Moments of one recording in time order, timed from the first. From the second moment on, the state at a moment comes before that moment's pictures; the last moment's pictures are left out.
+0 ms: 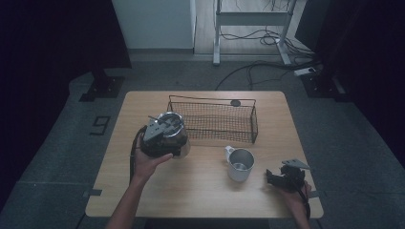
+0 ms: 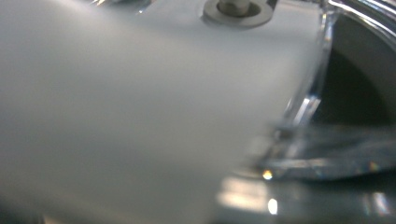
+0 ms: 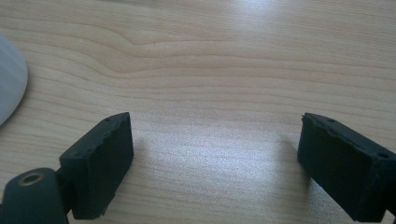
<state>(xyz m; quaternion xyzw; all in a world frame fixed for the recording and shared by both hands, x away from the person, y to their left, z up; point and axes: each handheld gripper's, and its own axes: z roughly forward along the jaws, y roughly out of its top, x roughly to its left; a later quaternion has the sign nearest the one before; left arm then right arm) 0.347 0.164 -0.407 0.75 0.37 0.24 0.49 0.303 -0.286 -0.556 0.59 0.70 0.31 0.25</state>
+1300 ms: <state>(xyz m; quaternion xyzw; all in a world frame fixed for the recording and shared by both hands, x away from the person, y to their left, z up) 0.388 0.148 -0.387 0.75 0.37 0.24 0.49 0.303 -0.286 -0.556 0.59 0.70 0.31 0.25</state>
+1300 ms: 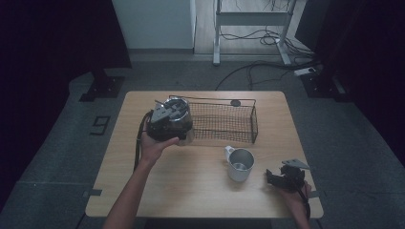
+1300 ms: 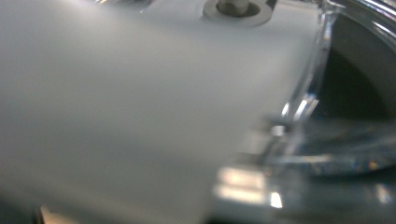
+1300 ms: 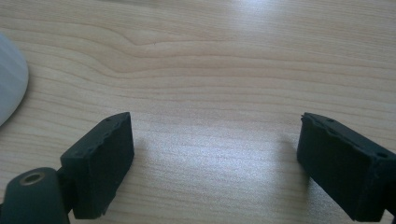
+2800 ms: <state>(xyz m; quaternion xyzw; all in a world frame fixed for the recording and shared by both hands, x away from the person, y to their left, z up) 0.432 0.130 -0.380 0.75 0.38 0.24 0.48 0.302 -0.286 -0.556 0.59 0.70 0.31 0.26</state>
